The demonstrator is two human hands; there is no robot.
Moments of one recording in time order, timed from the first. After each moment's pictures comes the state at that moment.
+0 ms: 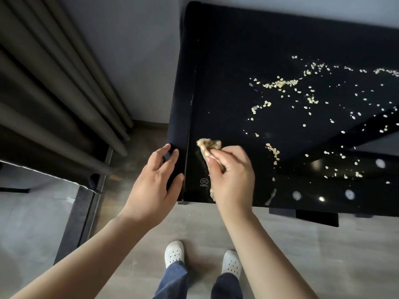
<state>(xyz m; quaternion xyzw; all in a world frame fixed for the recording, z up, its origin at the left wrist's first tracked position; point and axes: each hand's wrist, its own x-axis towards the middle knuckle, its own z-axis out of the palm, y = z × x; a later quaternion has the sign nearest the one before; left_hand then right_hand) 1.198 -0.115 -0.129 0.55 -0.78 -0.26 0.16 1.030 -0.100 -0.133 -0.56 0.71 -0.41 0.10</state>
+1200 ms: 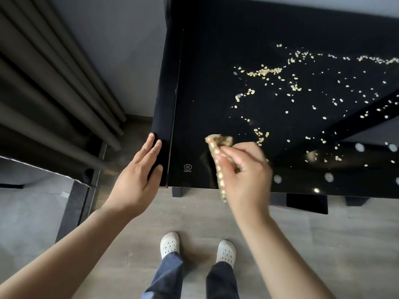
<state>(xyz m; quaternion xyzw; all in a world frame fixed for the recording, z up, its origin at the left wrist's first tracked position) 1.200 -0.101 -0.131 0.55 -0.76 -0.30 0.18 0.988 -0.059 -0.106 -0.56 0.70 -0.43 0.09</state>
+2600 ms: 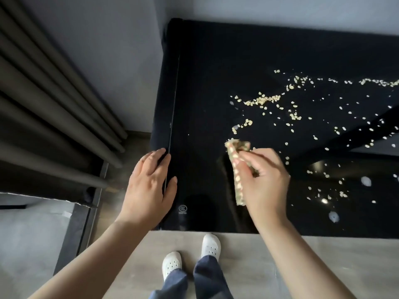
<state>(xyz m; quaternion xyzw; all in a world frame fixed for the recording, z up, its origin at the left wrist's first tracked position) 1.155 -0.158 -0.117 0.55 -0.81 -0.18 0.13 0.931 -0.120 -0.106 -0.55 0.72 -0.42 0.08</state>
